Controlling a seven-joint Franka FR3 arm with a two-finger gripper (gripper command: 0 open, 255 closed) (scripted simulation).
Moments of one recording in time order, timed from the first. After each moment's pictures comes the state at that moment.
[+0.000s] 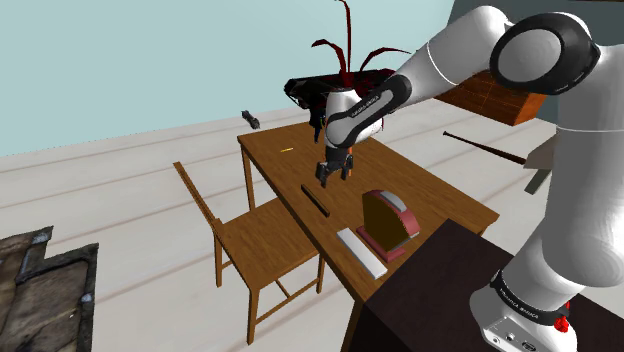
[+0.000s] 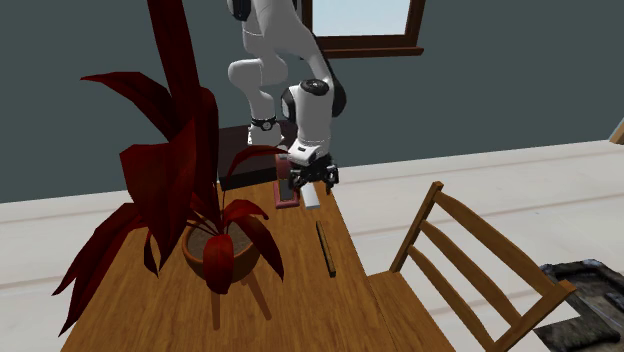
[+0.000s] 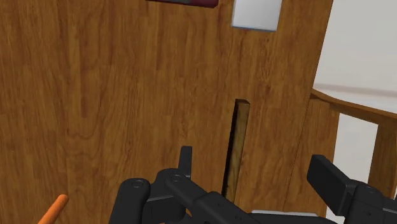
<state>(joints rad) 0.02 0.41 0.04 -2.01 -0.01 2.37 0.20</state>
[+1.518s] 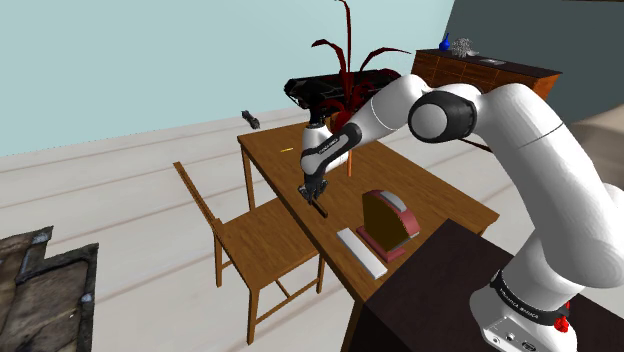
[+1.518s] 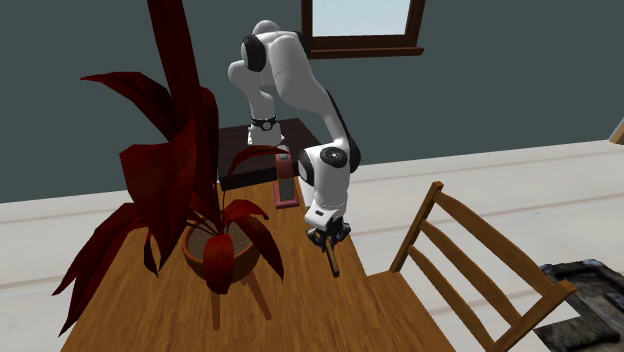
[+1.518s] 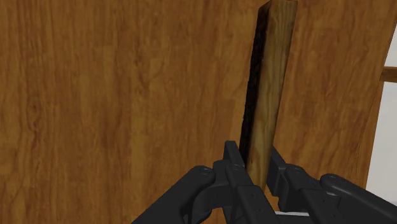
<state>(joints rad) 0.04 0.92 0.02 -1.53 -0.02 2.42 0.23</state>
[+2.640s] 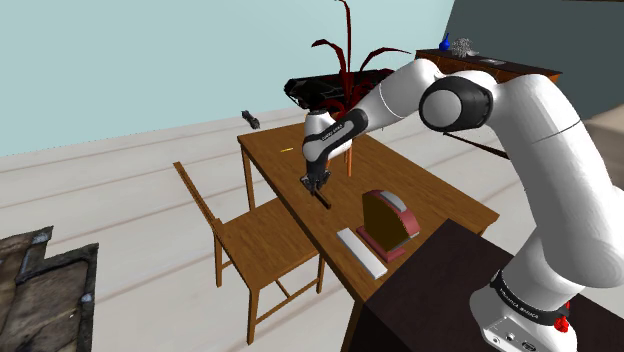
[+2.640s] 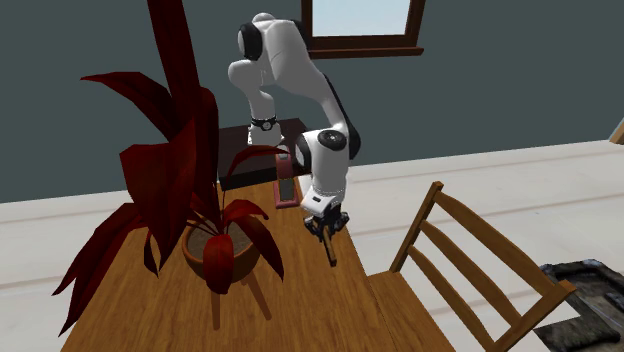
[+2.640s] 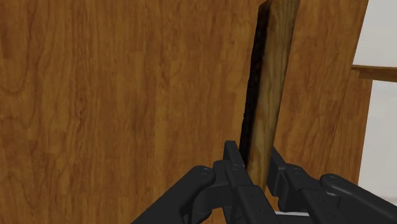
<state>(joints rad) 0.04 0.82 0.02 -1.58 -0.02 2.35 0.23</state>
